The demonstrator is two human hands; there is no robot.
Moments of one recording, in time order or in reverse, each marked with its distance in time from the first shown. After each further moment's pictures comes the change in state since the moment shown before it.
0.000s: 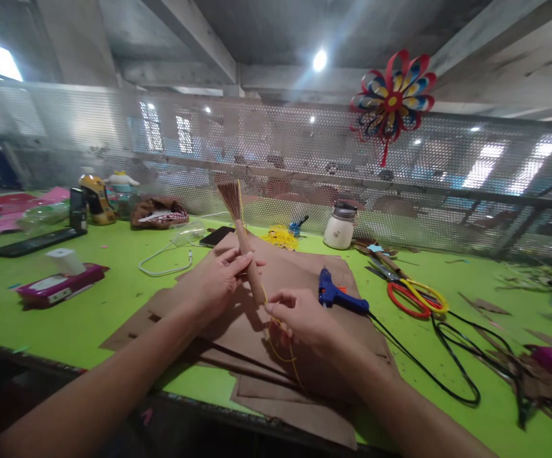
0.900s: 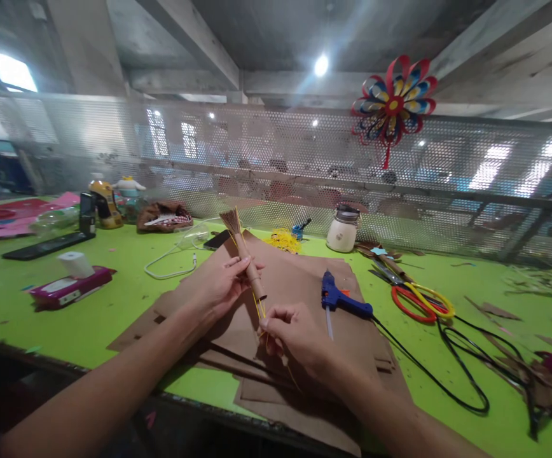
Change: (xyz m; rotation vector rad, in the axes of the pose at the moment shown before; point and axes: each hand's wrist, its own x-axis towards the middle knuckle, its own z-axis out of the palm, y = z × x) left_hand 0.009 -0.010 -0.008 -0.223 0.084 -0.112; right_hand -0.006 0.012 0.018 0.113 -0.012 -0.069
